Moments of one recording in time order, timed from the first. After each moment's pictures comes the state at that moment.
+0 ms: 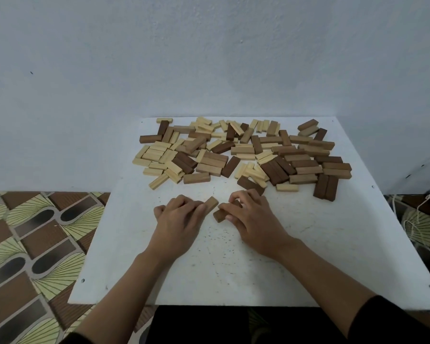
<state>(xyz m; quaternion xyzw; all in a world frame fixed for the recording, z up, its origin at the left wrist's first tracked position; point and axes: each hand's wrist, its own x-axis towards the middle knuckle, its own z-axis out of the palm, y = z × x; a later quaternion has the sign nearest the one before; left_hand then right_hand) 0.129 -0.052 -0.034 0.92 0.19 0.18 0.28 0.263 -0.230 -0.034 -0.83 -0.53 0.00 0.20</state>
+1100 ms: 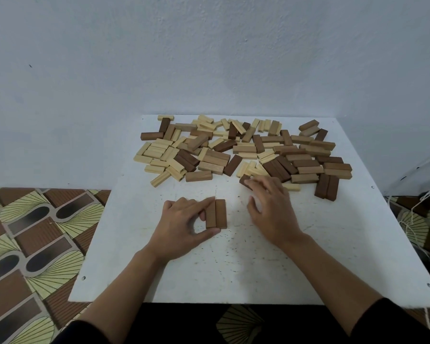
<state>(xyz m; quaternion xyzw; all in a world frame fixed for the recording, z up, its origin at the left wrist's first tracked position) 0.124 -0.037 -0.043 0.95 0.08 0.13 0.27 0.275 -0.235 -0.023 -0.87 -0.40 -0.10 0.28</state>
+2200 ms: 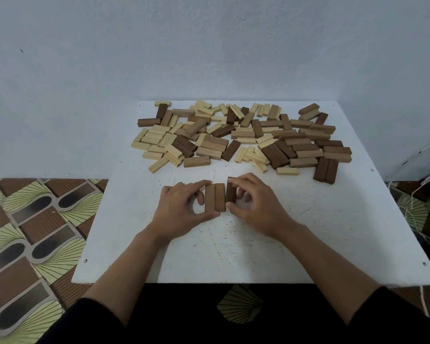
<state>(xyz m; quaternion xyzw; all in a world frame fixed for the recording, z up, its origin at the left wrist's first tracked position) 0.131 -0.040 -0.036 0.94 0.13 0.10 0.30 0.249 -0.235 -0.010 -0.83 -0.40 0.12 0.37</state>
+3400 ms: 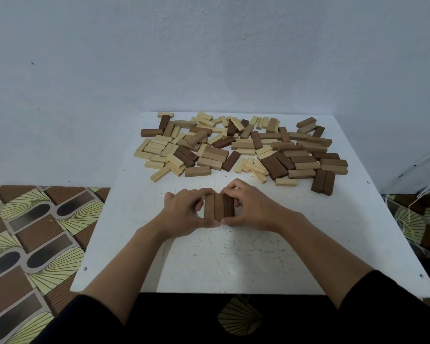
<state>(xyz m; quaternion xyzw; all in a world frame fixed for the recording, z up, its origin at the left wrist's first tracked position) 0.144 -0.037 -0.017 0.94 0.13 -0.01 0.31 0.275 -0.216 0.004 -0.80 -0.49 0.24 0.25</state>
